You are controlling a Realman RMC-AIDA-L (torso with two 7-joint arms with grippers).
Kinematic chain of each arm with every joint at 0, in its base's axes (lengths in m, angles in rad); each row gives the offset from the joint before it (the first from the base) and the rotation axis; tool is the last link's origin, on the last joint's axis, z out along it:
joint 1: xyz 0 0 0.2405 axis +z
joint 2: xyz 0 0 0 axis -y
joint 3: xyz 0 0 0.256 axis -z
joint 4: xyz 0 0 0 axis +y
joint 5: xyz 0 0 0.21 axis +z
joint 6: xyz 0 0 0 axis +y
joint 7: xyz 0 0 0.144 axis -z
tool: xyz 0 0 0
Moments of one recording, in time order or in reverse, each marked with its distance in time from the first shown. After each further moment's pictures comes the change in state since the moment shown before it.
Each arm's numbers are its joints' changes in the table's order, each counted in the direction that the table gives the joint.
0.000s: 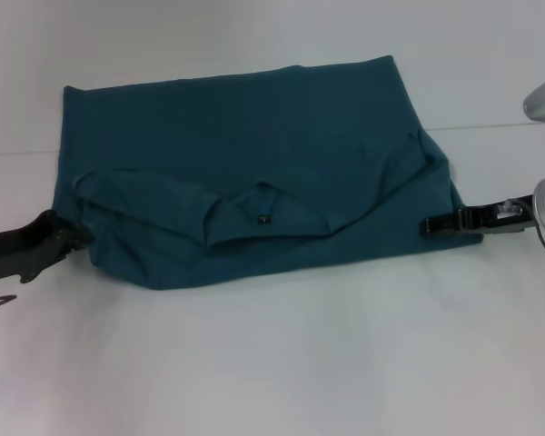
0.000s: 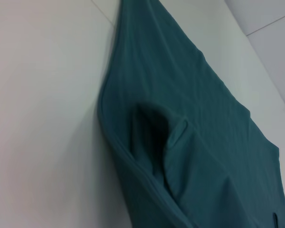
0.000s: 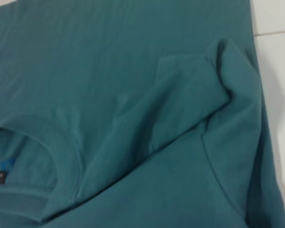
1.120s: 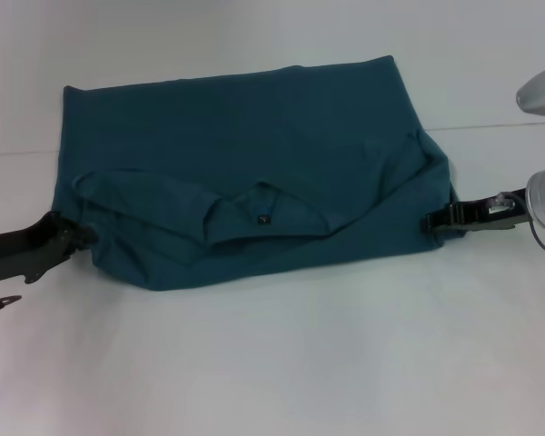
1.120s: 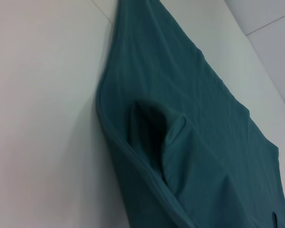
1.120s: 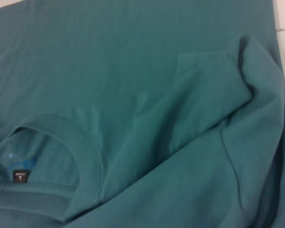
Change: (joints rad) left arm -0.003 0.009 0.000 -0.002 -0.001 -0.010 -0.001; right arm 0.018 0.007 0.015 -0.006 0.013 -0.044 -0.035
